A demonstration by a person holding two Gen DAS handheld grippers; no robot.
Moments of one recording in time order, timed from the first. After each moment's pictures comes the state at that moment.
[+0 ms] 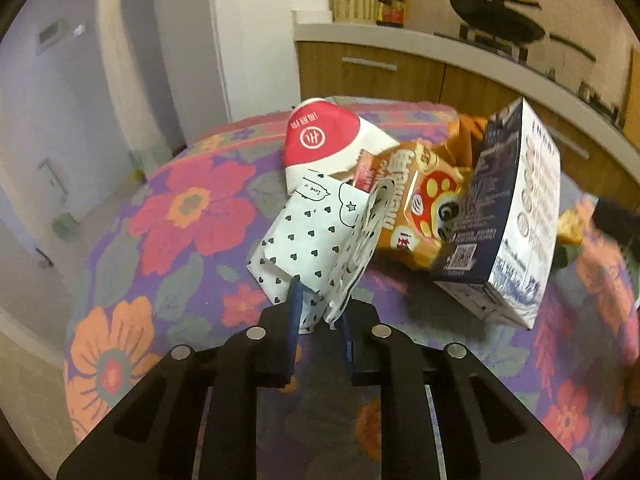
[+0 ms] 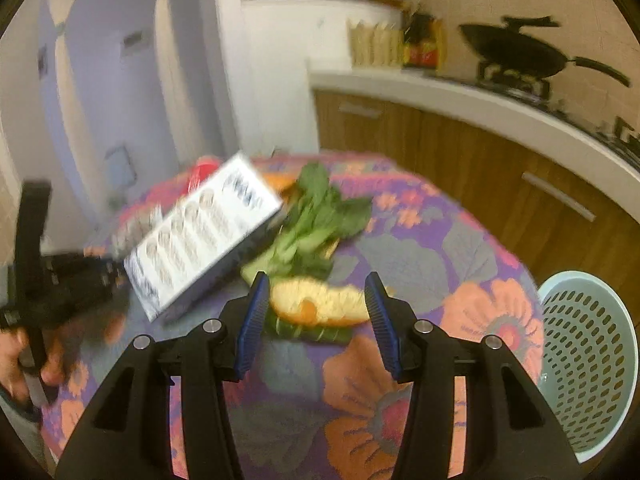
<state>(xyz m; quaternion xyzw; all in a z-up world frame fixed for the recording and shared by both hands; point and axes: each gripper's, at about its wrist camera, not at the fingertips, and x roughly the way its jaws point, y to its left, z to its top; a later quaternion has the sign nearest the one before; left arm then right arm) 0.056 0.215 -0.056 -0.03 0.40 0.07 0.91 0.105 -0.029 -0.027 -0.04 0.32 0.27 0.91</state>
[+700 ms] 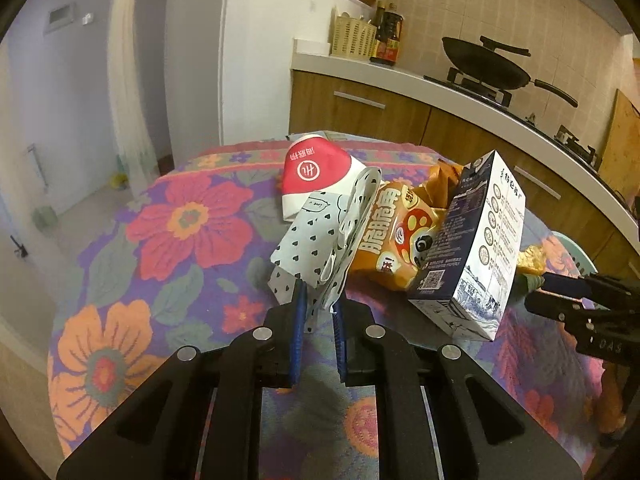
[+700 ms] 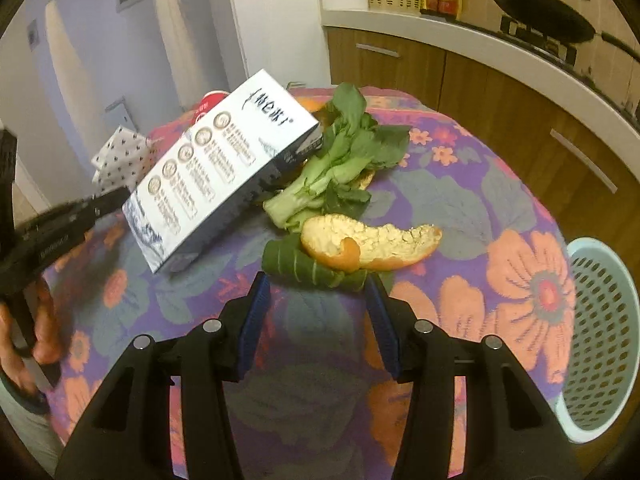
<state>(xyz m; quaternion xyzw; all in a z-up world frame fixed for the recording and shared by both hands) 0.038 0.224 -0.042 -0.08 0.34 0.04 0.94 0.106 -0.005 -0.044 -0.05 0.40 0.26 0.88</state>
